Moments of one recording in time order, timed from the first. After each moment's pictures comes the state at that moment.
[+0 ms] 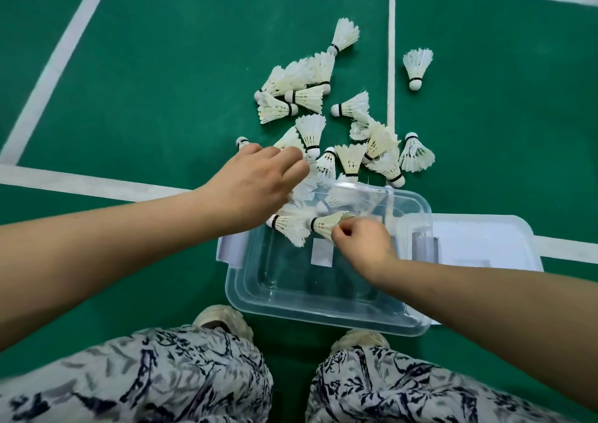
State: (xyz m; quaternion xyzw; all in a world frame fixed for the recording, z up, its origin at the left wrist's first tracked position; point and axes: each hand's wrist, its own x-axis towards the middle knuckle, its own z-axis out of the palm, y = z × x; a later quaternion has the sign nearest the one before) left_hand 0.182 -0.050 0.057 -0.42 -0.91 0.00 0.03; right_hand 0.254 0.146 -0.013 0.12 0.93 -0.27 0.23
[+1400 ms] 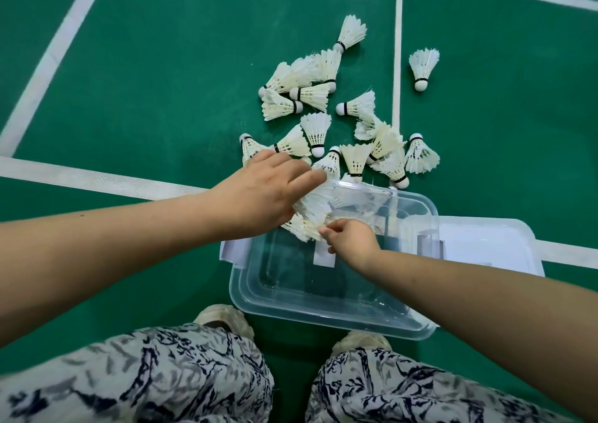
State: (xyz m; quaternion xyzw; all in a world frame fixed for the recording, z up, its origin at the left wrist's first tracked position) left_hand 0.189 -0.052 0.051 -0.45 -0.89 -0.07 -0.01; right_hand 0.241 0.129 -0.035 0.20 0.85 -0.36 0.31
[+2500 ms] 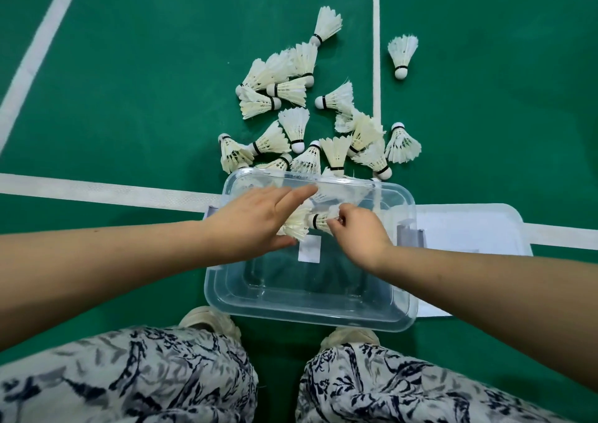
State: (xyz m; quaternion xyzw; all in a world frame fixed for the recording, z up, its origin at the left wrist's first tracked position) left_hand 0.213 -0.028 0.027 -0.41 -0.89 -0.15 -0.11; right_hand 0.244 0.162 0.001 0.10 0.92 -0.27 0.26
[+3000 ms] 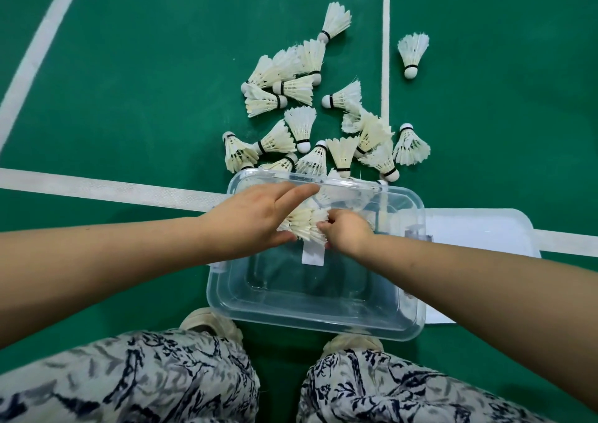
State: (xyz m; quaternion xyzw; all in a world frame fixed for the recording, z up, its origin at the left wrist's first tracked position) left_hand 0.206 -0.037 0.023 -0.43 -0.89 -0.16 -0.08; right_hand 0.222 0.143 -0.031 0.14 0.87 -0.29 0.38
